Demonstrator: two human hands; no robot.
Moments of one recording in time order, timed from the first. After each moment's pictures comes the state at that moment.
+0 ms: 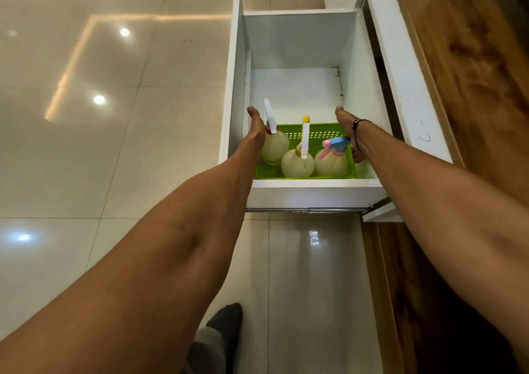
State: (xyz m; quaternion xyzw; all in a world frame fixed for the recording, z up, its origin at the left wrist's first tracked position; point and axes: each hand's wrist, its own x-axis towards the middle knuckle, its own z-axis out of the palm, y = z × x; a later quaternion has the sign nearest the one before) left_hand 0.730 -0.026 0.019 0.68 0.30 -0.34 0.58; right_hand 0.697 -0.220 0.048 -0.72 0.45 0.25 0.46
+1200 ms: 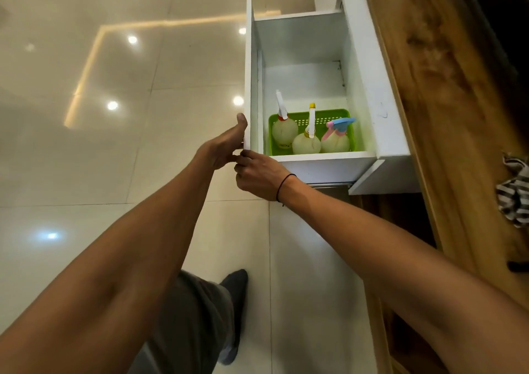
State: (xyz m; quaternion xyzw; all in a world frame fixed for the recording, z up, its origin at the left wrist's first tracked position) left_hand 0.643 0.046 0.098 0.77 0.10 -0.42 0.46; right_hand 0.553 -0.063 0.067 -0.89 -0.43 -0.05 -0.16
